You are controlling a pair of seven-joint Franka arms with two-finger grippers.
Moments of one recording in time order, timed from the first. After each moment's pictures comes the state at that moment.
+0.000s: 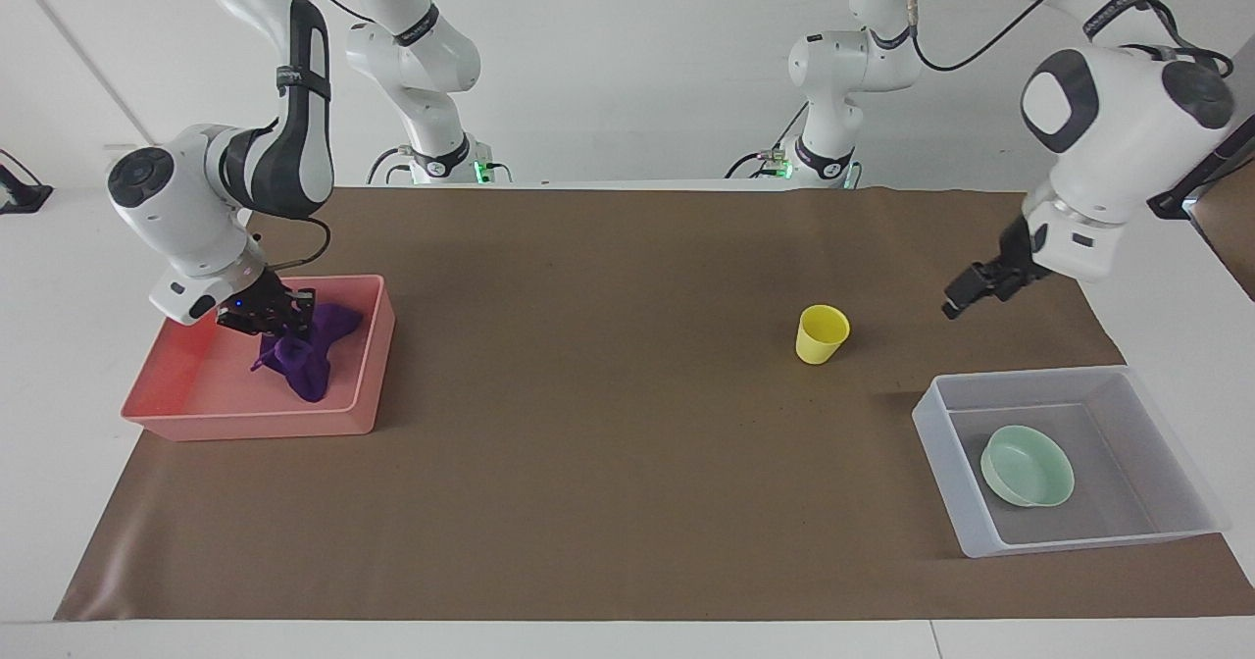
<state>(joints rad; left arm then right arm) -0.20 -0.02 0.05 -1.93 -0.10 1.83 -0.35 -0.25 0.08 0.01 -2.11 0.00 2.14 -0.44</state>
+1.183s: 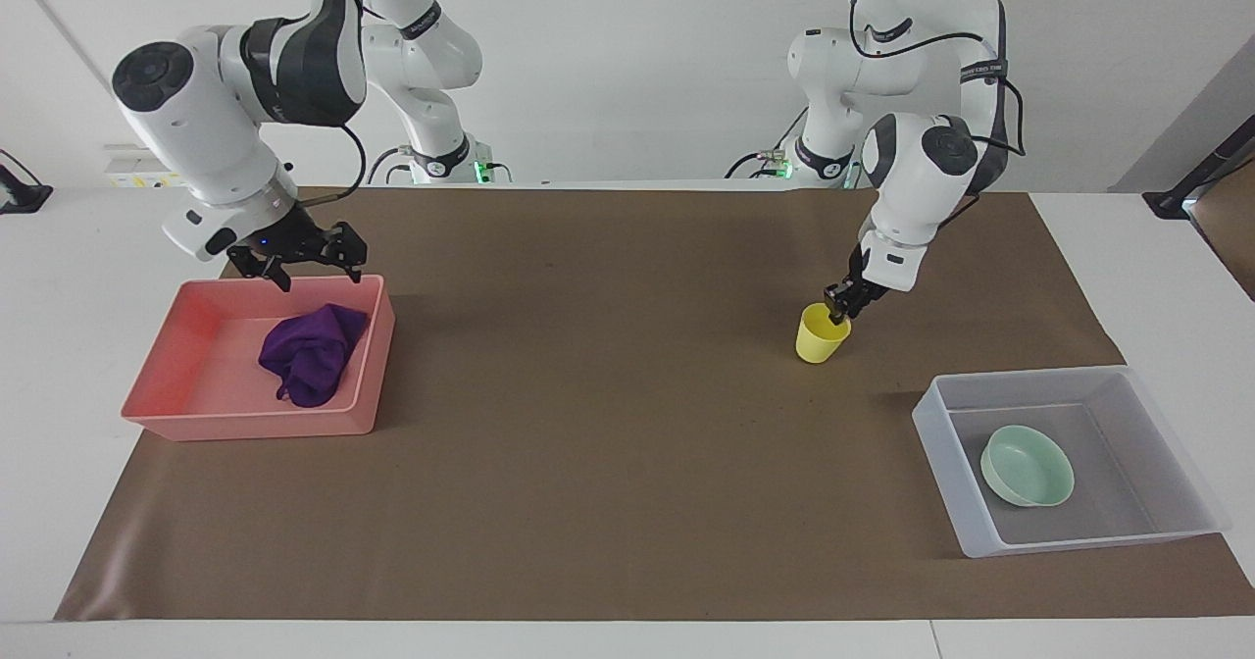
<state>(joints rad) -0.32 -0.09 0.04 -2.40 -0.10 2.36 -0.52 -0.09 -0.05 0.02 -1.84 0.02 1.70 -0.16</state>
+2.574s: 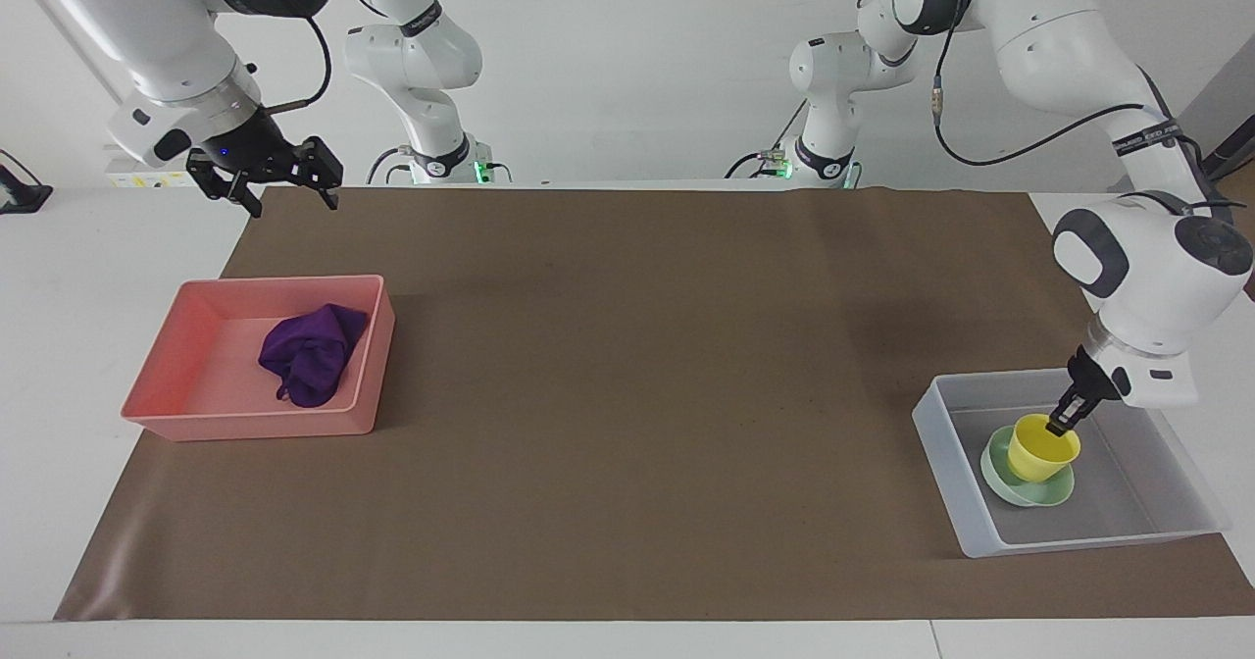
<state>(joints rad) 0.03 0.45 0.06 -1.62 0.02 2.22 -0.43 -0.09 -0.09 0.02 -1.67 0.01 1.48 -0.16</state>
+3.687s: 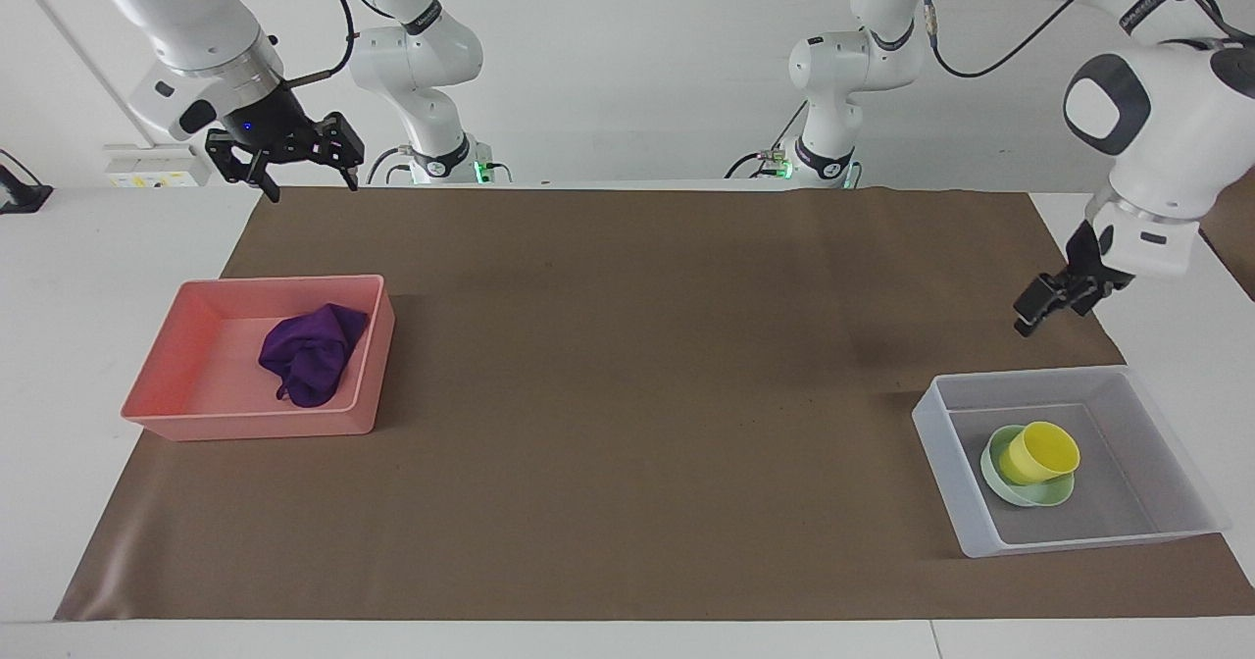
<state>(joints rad) -0.07 -0.01 0.04 -1.75 0.02 1.82 -0.15 0.11 -0.10 -0.12 -1.65 0.01 1.44 -0.15</state>
